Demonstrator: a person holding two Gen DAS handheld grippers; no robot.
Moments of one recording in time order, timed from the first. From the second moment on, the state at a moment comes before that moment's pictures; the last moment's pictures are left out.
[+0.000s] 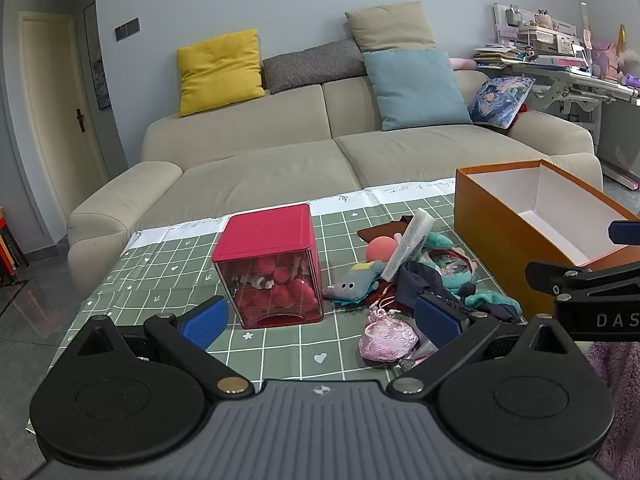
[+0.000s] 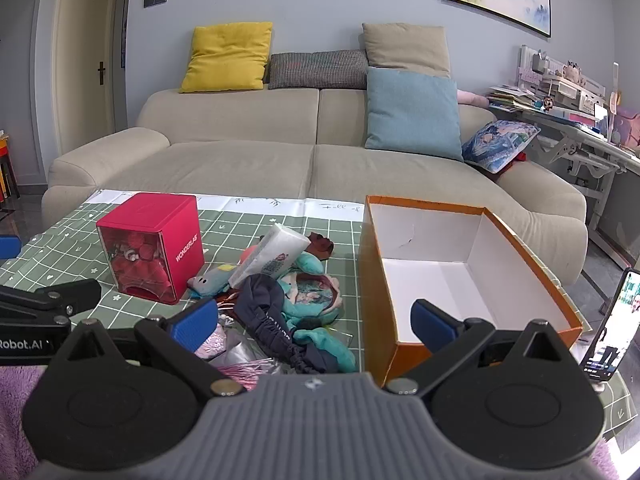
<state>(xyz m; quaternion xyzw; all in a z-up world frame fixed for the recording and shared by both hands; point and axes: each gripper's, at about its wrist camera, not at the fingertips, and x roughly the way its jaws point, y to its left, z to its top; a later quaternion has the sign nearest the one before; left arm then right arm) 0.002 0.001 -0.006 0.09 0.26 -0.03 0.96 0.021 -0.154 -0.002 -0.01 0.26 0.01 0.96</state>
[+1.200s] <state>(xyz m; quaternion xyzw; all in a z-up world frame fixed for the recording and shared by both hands) 0.004 0.000 -0.008 0.09 0.27 -0.02 0.96 0.021 -0.155 -0.004 -0.01 0.26 0.01 0.96</state>
